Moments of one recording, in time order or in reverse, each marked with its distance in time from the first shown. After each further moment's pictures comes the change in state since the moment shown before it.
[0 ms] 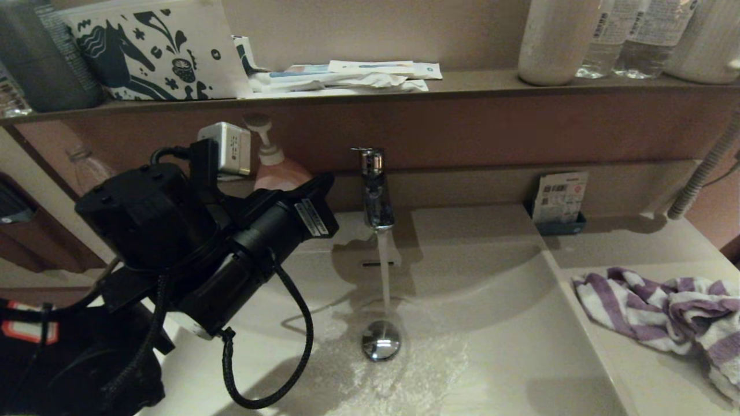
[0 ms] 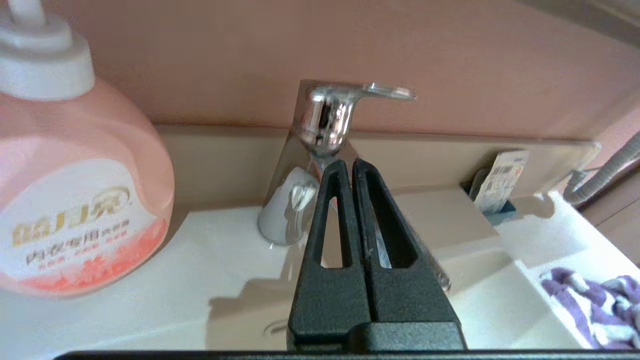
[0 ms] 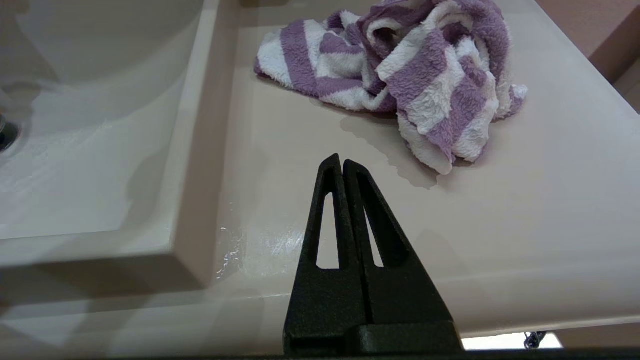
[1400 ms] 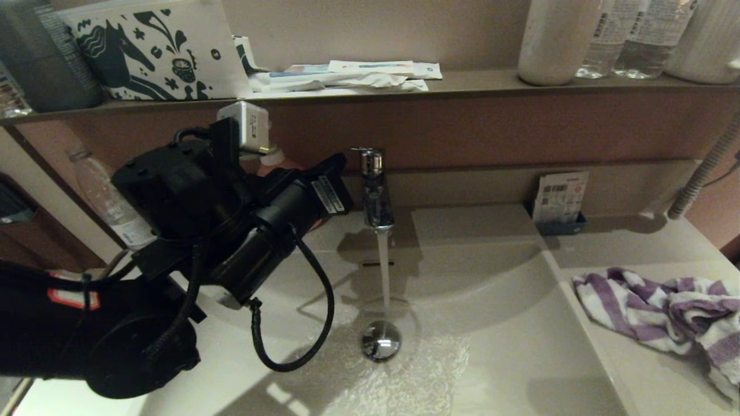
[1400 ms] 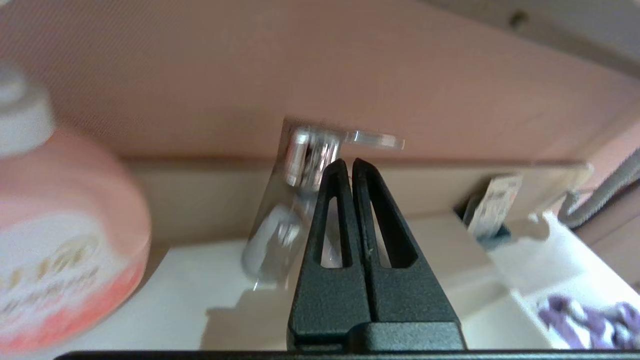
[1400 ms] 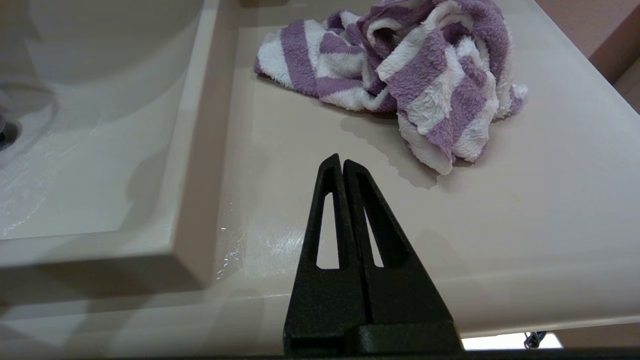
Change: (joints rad) left arm 0.002 0.073 -0.135 0.008 -0.011 0.003; right arm 0.000 0.000 0.000 0.000 0.000 0.000
